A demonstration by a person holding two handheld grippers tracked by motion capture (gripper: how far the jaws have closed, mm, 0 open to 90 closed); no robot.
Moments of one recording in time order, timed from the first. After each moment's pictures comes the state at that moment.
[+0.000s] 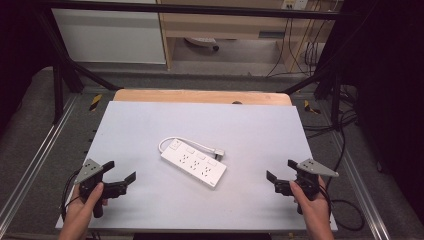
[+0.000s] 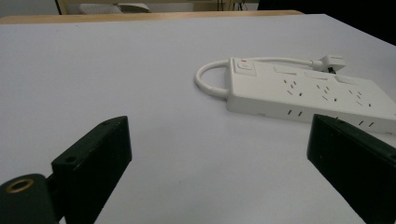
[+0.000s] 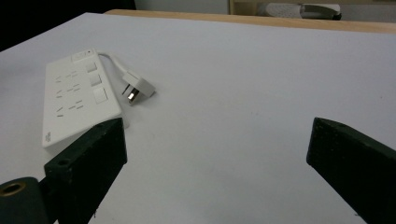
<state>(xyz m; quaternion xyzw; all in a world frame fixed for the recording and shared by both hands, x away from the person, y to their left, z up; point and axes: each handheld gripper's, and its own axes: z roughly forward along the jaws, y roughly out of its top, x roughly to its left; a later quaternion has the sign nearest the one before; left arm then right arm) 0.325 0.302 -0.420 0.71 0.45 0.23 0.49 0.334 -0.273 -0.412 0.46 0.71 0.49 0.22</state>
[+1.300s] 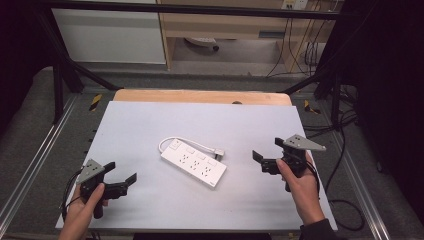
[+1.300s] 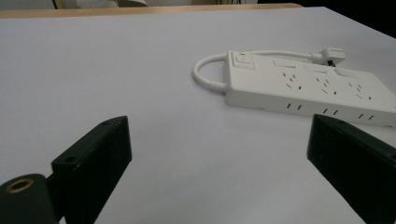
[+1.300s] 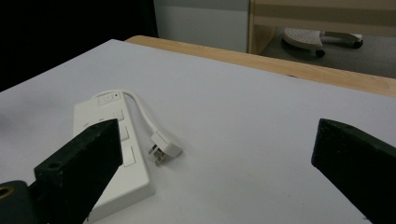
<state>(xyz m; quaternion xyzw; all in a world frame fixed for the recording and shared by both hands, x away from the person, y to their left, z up) 0.325 0.300 -0.422 0.71 0.45 0.22 0.48 0.373 -0.232 -0.360 0.42 0.72 0.51 0.22</state>
